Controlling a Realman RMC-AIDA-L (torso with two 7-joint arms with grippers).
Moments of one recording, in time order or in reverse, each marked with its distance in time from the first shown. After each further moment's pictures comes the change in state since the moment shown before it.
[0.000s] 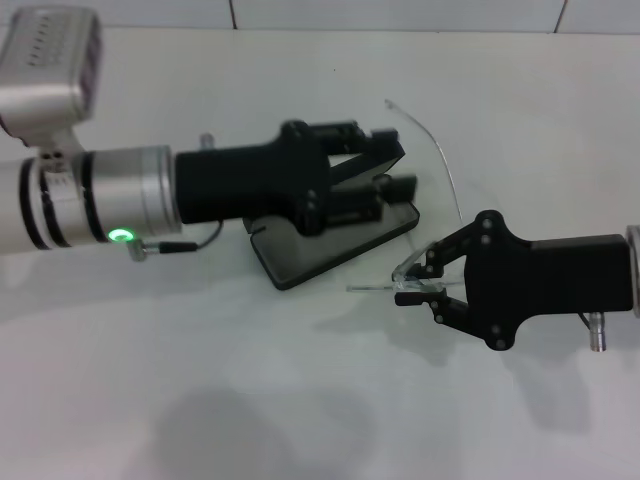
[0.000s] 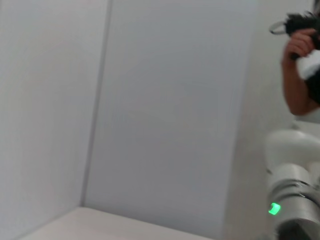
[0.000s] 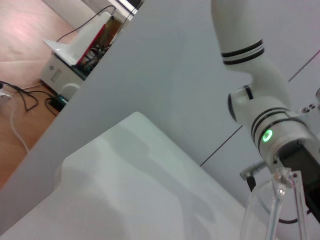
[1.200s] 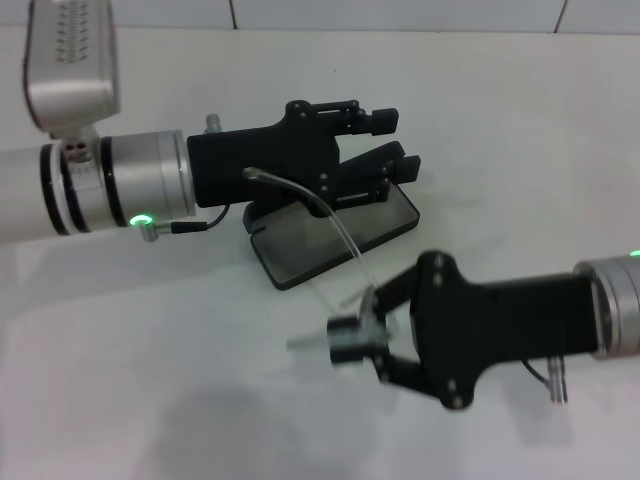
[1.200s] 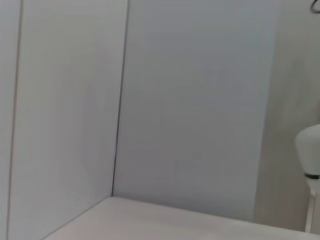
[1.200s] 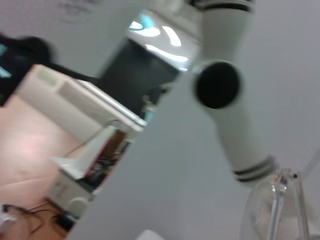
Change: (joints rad) left arm -0.026 -0.019 -0.044 0.000 0.039 -0.087 0.080; right arm 0.072 0.003 -0.175 0.179 0.282 -0.130 -0.026
